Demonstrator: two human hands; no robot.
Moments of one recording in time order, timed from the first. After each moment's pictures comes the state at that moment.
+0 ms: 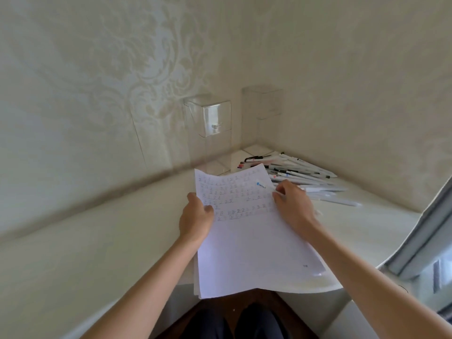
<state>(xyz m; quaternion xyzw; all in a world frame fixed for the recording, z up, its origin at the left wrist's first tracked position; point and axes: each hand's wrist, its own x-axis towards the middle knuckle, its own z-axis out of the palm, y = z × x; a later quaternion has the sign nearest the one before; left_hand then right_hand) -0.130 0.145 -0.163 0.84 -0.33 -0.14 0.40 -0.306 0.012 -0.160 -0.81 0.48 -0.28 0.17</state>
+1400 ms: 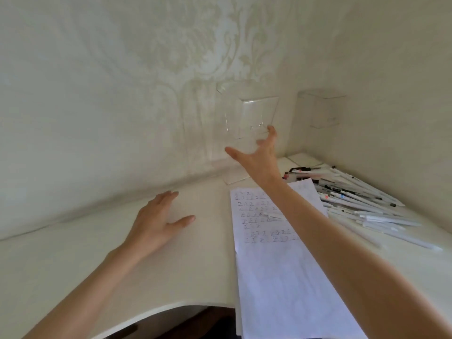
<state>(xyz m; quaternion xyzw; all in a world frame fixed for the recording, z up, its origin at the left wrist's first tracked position) -0.003 0.242 -0.154 0.87 -0.43 -0.03 0.24 -0.119 0.035 -0.081 -0.73 0.32 -0.39 0.47</state>
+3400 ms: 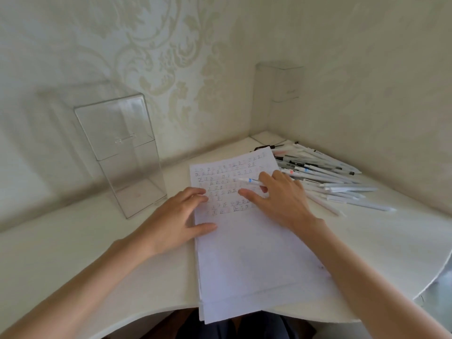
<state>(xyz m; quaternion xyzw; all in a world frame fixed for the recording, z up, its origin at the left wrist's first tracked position) -0.057 0.174 -0.165 0.71 -0.67 -0.06 0.20 -0.248 0.026 -0.152 -0.89 0.42 -0.15 0.07</state>
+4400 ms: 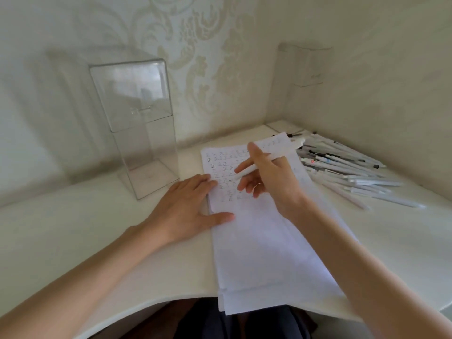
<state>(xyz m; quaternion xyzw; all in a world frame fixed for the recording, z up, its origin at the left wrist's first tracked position) -0.052 0.176 -0.179 0.77 -0.62 -0.05 0.15 -0.198 0.067 -0.130 -0.69 0.33 -0.32 0.57</state>
